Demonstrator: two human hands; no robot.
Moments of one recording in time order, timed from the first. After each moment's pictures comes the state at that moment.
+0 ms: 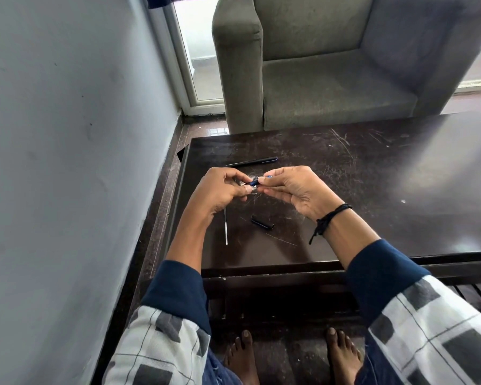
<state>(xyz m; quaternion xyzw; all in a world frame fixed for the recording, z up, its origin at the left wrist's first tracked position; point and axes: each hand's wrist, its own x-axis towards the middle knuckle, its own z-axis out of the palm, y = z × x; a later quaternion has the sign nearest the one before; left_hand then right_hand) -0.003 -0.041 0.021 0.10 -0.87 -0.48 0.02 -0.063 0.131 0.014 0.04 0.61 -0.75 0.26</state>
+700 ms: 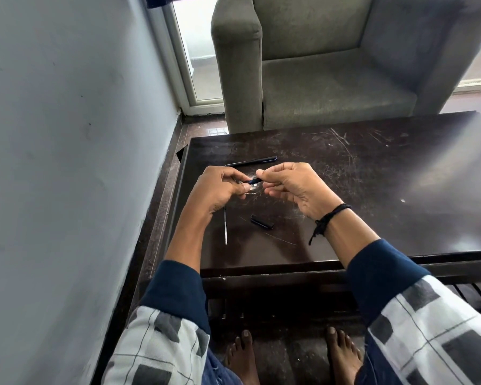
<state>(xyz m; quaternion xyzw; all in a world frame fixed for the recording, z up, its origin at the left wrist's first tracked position) 0.001 -0.041 0.024 0.11 -0.86 -0.49 0.03 -0.062 0.132 0.016 0.01 0.68 -0.70 0.22</state>
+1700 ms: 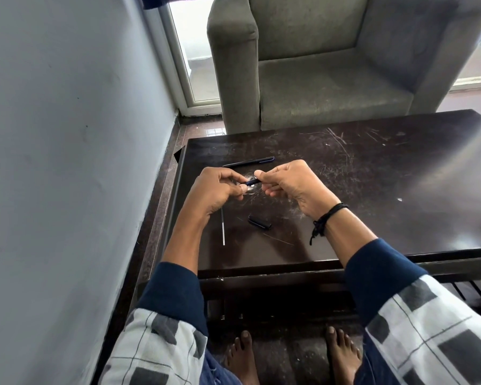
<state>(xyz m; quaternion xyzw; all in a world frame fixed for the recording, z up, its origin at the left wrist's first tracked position) 0.001 -0.040 0.025 0.11 -0.86 -0.50 0.02 -0.063 0.134 0.016 -0.05 0.73 -0.65 0.19</state>
